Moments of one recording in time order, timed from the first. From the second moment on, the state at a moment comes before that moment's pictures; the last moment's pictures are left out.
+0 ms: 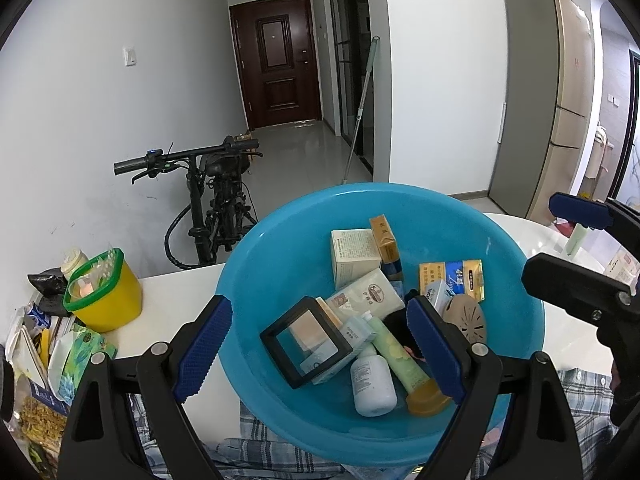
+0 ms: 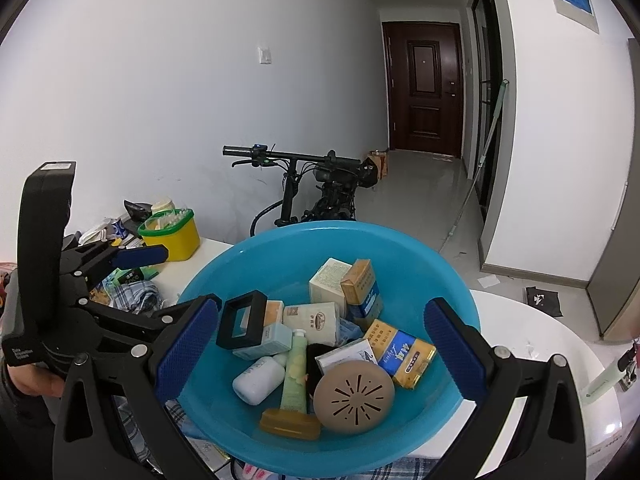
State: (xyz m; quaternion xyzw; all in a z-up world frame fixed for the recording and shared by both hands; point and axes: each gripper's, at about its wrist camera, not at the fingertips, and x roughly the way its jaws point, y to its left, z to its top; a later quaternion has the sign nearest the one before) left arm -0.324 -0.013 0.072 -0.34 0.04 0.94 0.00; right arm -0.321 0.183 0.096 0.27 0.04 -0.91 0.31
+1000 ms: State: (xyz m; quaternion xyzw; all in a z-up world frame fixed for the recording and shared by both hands) left arm -0.303 -0.008 0.100 -0.32 0.02 0.95 0.05; right arm -0.186 0.241 0.068 0.26 0.04 -0.94 0.23
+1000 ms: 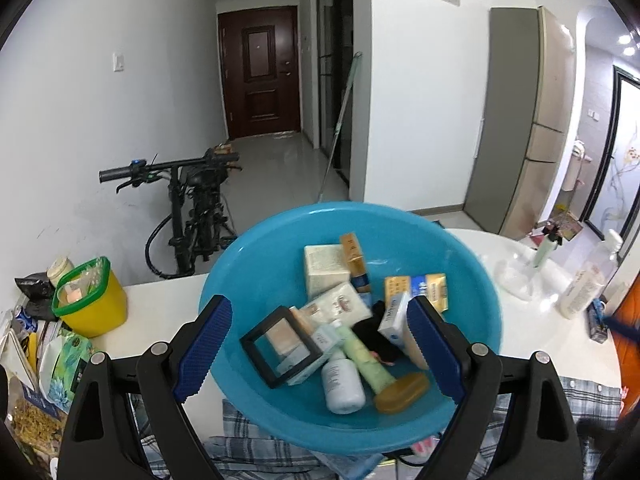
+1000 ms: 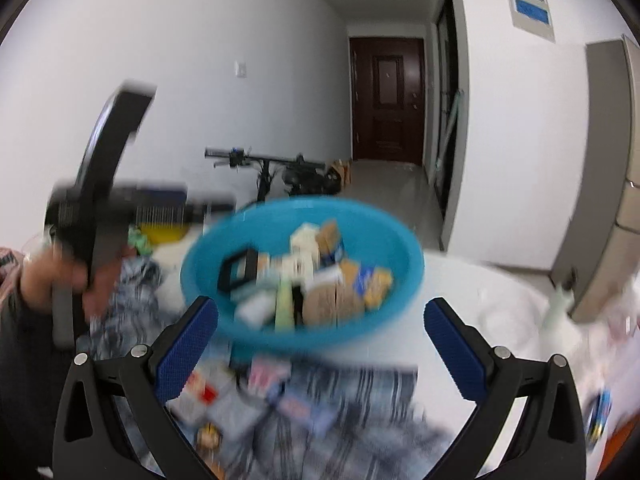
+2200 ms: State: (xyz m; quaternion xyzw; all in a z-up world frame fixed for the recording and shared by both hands) left arm -0.110 -0.036 0.053 -0.27 0.01 0.96 0.02; right arm -0.169 0.287 0.000 0.30 -0.07 -0.90 0.31
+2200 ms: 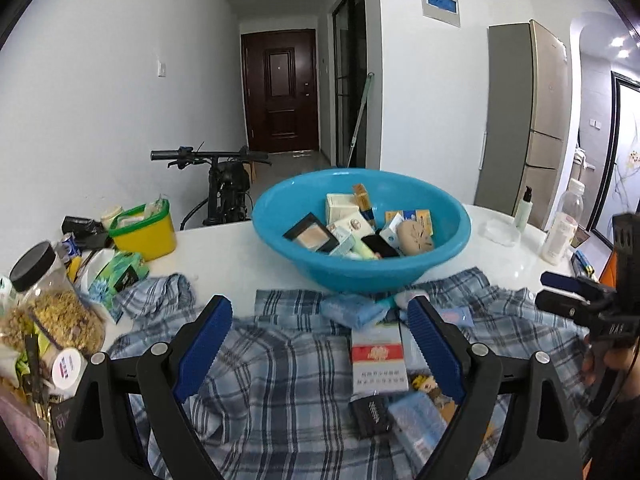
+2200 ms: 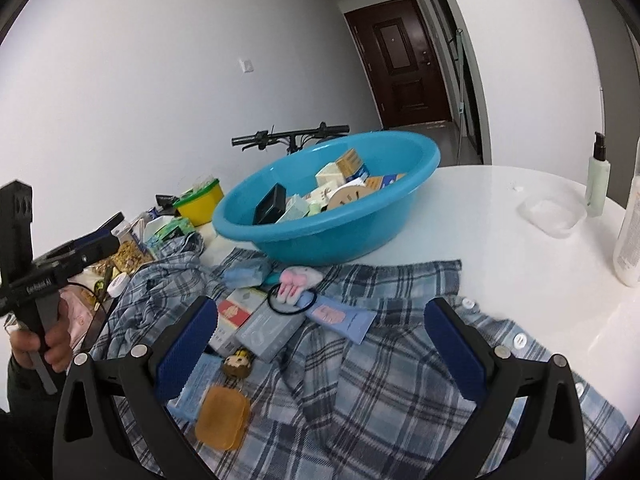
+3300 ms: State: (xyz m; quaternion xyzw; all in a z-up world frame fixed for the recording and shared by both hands) left arm -0.129 -0.009 -0.060 -0.44 0.06 0.90 -0.02; right arm -0.152 0.277 -0.029 0.35 -0.06 -0.88 0.31
